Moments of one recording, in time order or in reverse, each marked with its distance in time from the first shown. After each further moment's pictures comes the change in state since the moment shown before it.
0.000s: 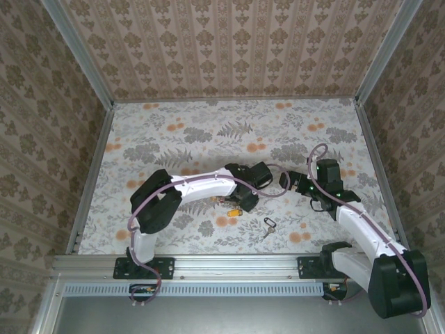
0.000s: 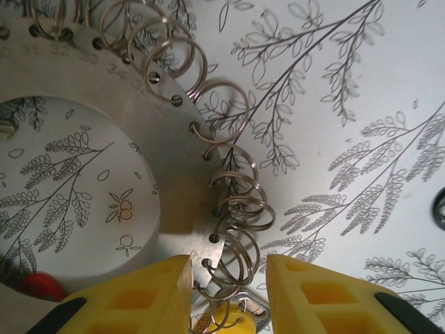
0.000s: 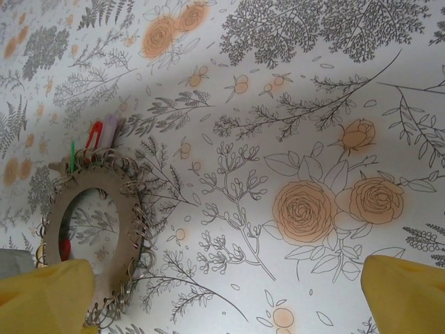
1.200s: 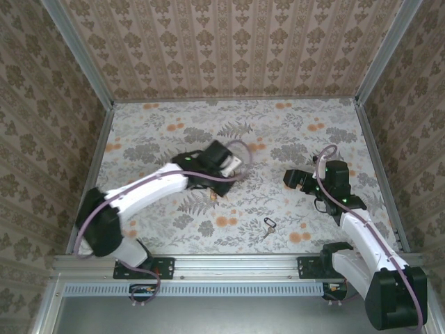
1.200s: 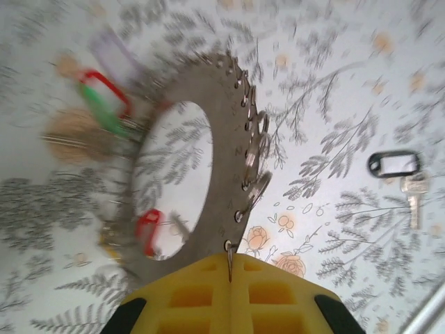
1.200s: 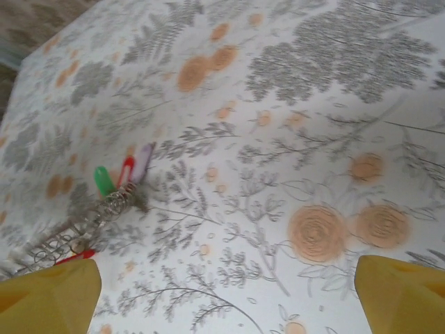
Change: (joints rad) left arm 0.240 -0.498 -0.249 0.074 0.218 0.108; right arm -0.061 -0.101 -0.033 0.059 -0.123 -0.023
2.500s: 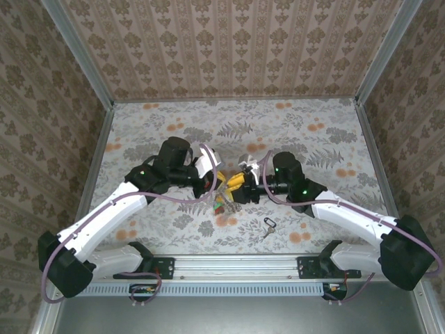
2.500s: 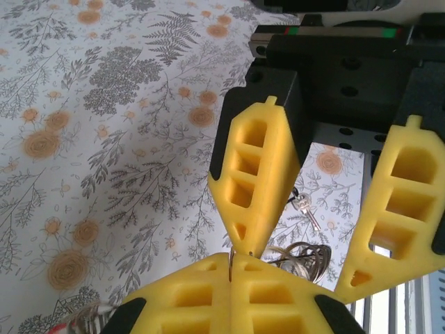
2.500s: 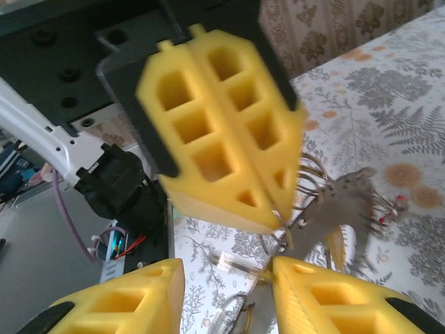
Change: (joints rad) left arm 0.135 -0.336 -0.164 0.175 0.405 0.344; right arm 0.619 0.294 0.240 0.381 -0.328 -0.267
